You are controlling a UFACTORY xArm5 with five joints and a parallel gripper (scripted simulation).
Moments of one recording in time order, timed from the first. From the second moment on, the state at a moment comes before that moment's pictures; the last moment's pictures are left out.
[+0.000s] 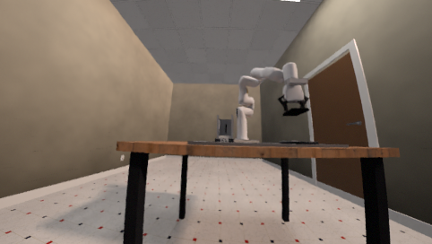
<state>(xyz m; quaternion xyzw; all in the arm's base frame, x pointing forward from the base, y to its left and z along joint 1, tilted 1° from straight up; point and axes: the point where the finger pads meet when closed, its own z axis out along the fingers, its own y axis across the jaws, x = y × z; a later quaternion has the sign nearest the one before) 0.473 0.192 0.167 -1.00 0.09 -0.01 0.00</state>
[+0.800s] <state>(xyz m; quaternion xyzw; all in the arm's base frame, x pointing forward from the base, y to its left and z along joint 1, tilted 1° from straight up) 0.473 0.191 0.155 -1.00 0.09 -0.01 0.00</state>
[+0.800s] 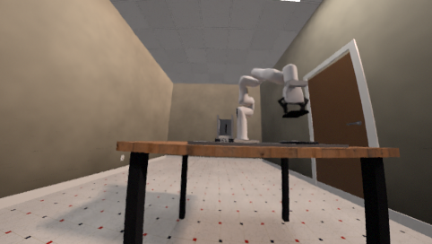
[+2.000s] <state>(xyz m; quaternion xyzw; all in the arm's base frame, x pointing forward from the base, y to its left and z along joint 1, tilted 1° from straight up) 0.474 0.190 0.103 -1.00 0.09 -0.01 0.00</state>
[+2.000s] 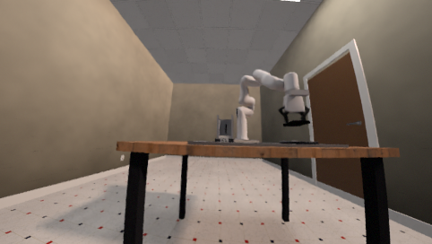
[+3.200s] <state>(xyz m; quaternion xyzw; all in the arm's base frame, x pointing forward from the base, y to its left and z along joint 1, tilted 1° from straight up) 0.475 0.190 0.051 -1.00 0.09 -0.01 0.00</state>
